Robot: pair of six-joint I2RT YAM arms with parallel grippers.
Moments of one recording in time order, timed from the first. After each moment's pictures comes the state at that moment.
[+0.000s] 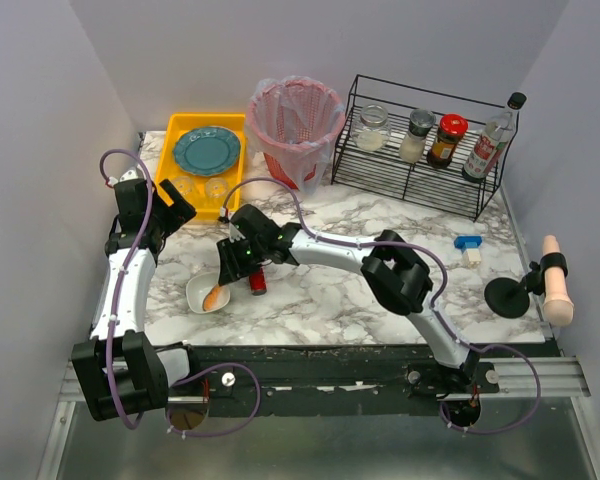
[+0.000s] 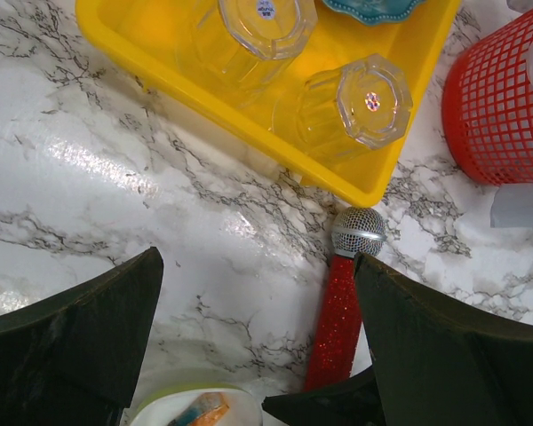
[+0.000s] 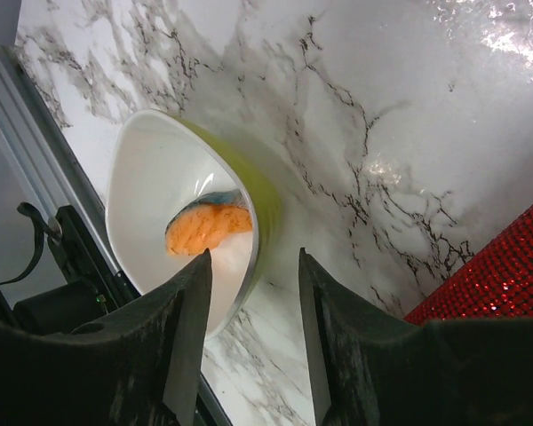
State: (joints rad) left arm 0.20 1.17 0.89 -0.34 0.10 -0.50; right arm 1.03 2.29 1.79 -0.26 -0.36 0.53
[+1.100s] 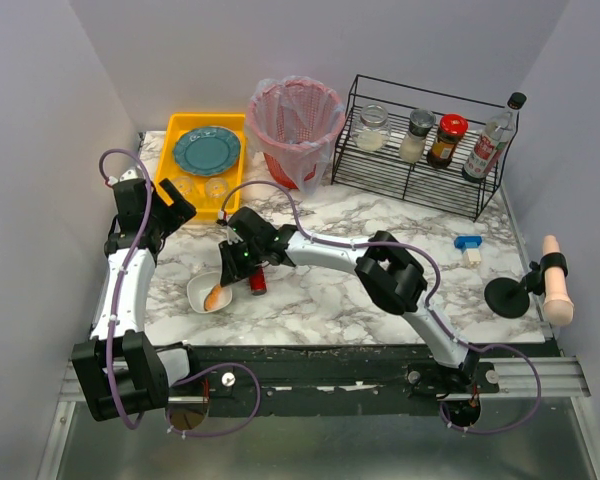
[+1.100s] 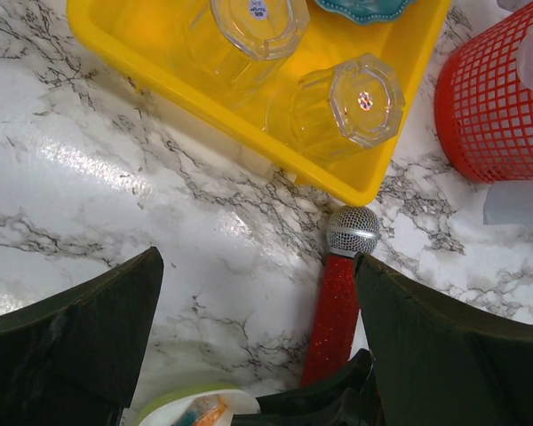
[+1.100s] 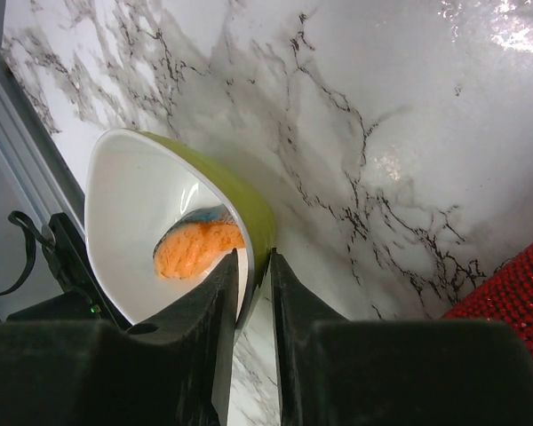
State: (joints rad) left arm 0.20 1.17 0.89 -0.34 0.12 -0.50; right arm 1.03 2.34 1.83 -0.26 -0.36 0.55
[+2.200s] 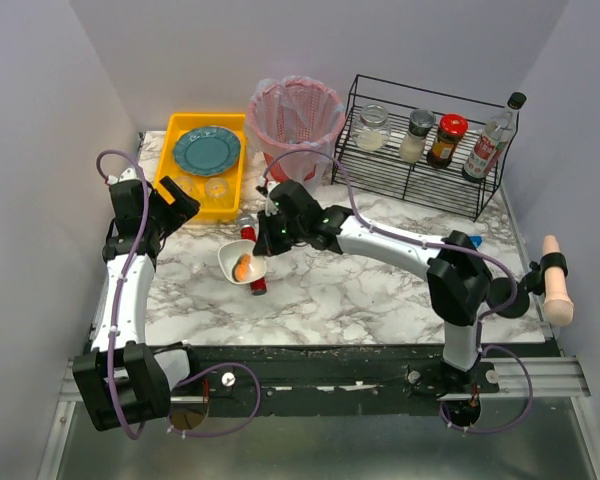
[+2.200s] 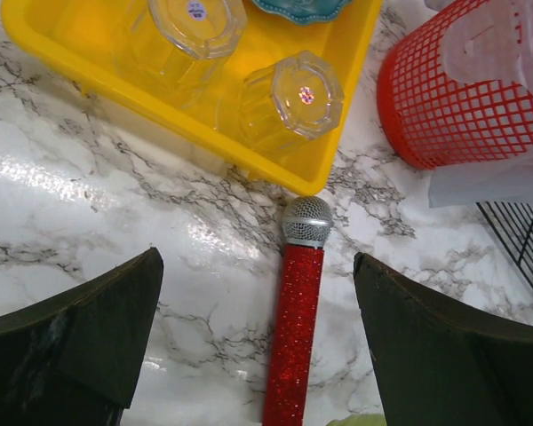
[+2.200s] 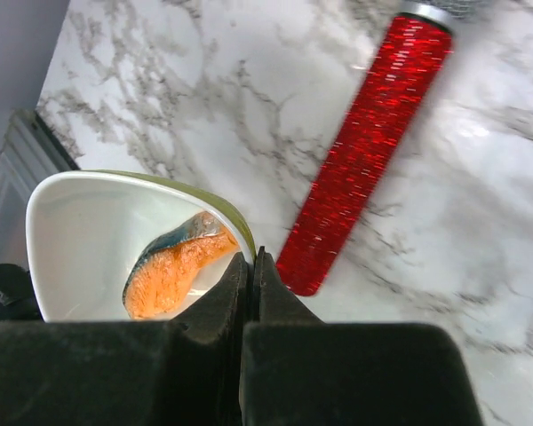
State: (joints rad) left arm 0.21 1.13 0.87 -0.31 0.21 -0.53; right arm 0.96 1.95 1.57 -0.29 -0.22 0.52
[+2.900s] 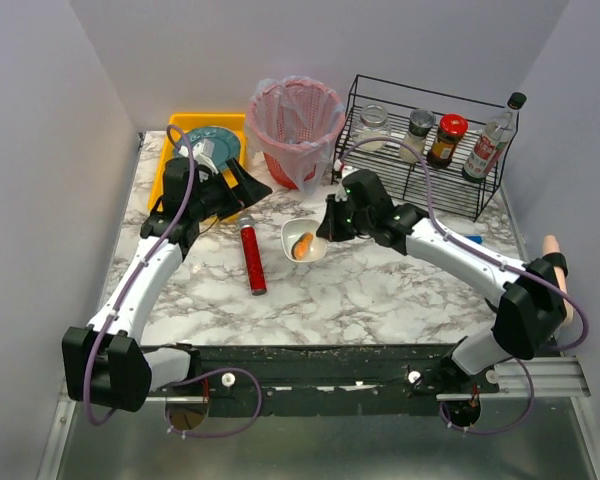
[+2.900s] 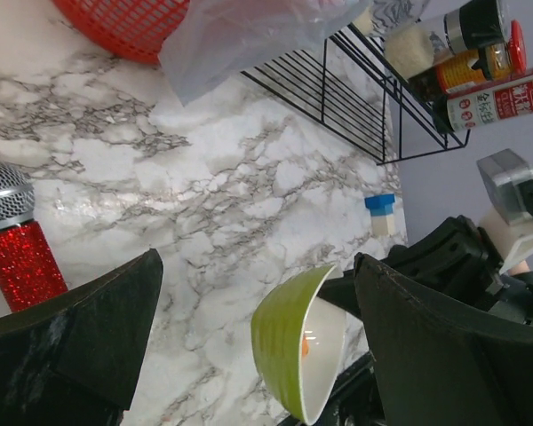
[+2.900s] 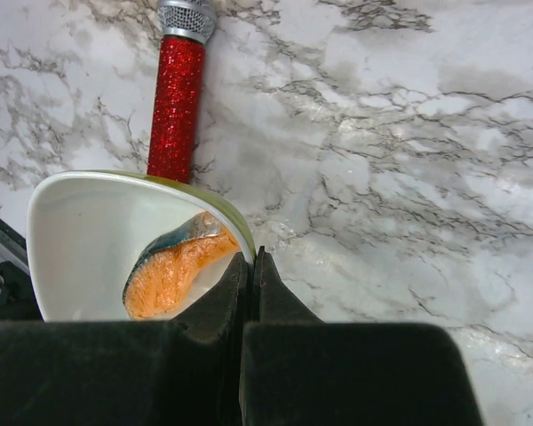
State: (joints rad) left arm -0.18 1.20 1.01 -0.20 0.42 -0.70; right arm 0.73 1.54 1.21 -0.36 -0.10 0.47
